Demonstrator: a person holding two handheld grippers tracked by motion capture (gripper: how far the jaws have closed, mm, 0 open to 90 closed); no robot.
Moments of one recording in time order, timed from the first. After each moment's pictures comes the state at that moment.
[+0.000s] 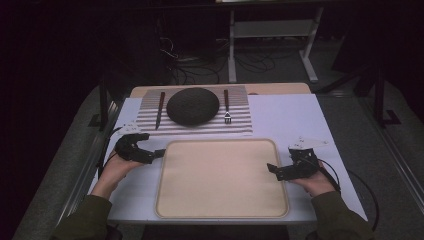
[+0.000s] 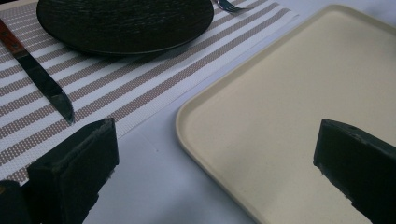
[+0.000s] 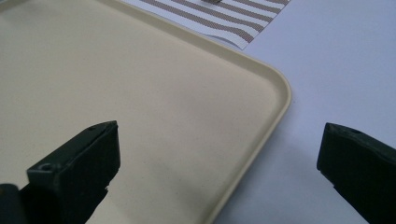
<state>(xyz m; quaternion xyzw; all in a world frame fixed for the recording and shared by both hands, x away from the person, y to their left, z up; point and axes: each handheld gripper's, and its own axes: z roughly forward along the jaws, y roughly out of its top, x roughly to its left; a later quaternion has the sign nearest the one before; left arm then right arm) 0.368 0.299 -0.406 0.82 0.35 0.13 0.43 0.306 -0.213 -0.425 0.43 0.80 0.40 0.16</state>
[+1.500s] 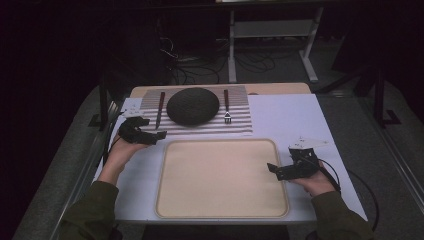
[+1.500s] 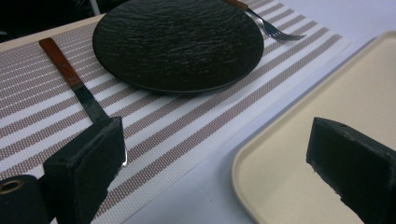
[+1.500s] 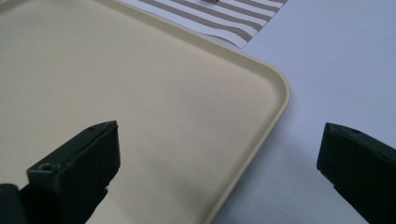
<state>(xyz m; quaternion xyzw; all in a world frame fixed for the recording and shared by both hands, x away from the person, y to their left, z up) 0.414 0.294 -0.394 0.80 0.39 0.16 0.42 0.306 -0.214 -0.426 0.43 0.79 0.40 0.16</state>
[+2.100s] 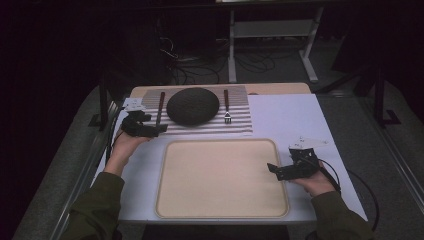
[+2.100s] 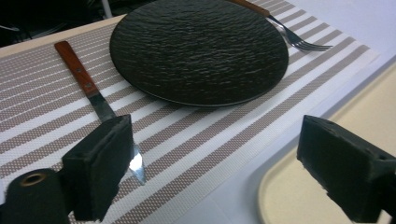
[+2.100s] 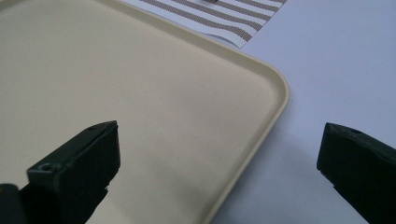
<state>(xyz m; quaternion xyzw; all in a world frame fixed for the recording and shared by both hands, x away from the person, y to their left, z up) 0.436 0.294 -0.398 0.79 0.41 0.17 0.42 0.306 -0.213 -0.426 0.43 0.79 0.40 0.16</state>
